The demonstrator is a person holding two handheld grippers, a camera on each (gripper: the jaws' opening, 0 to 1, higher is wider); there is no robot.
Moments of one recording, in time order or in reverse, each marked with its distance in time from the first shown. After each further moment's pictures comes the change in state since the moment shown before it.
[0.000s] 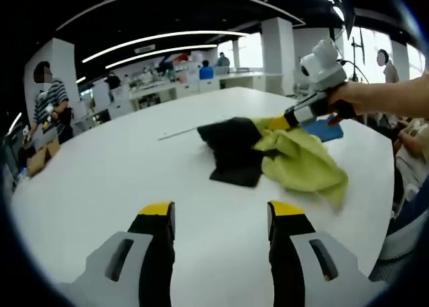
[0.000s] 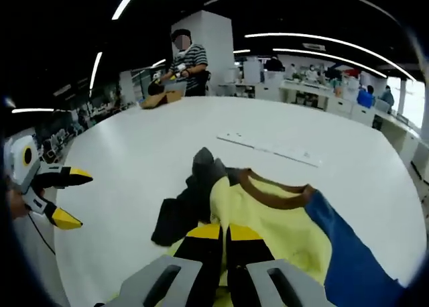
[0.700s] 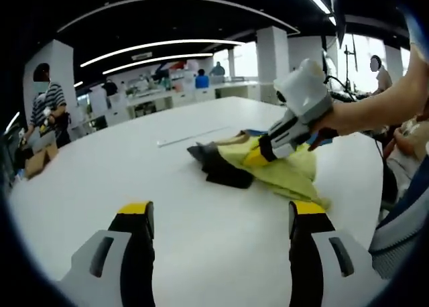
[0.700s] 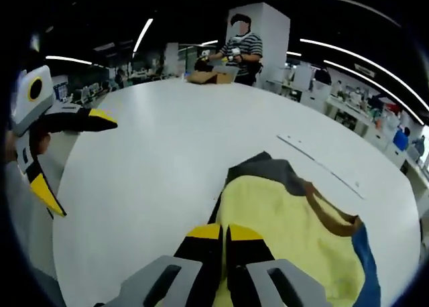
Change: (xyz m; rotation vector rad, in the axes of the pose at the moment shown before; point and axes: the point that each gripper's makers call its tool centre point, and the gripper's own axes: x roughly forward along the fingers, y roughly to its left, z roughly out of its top) left arm -0.039 -0.002 0.008 0.008 -0.069 -0.028; right arm 0.019 0.093 0.003 -0.320 0.034 0.160
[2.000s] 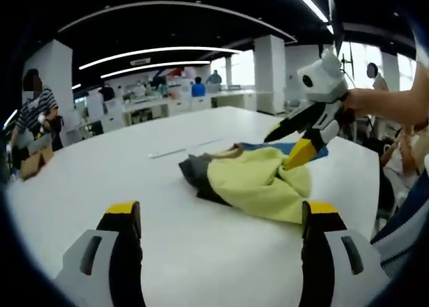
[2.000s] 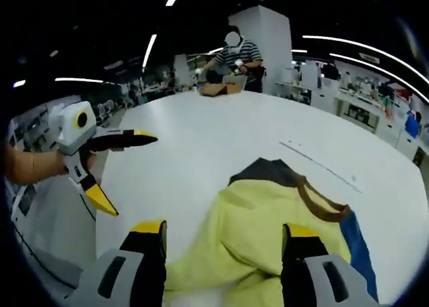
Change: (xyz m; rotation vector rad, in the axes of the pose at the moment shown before) left arm 0.002 -0.009 0.020 -0.020 -0.057 -0.030; right arm -0.058 0.017 0.008 0.059 -0.026 0.176
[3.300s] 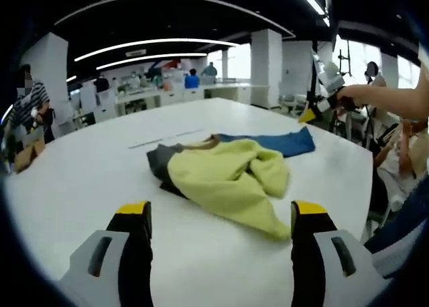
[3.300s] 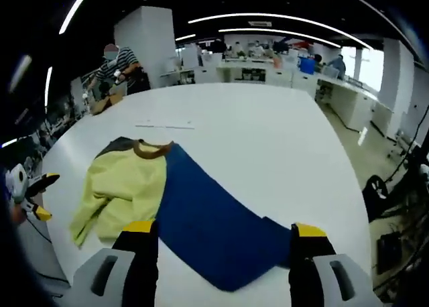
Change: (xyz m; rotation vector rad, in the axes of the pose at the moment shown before) left arm 0.021 -0.058 -0.014 -0.018 0.043 -0.029; right arm -0.199 -0.183 -0.132 0.440 0.043 -0.516
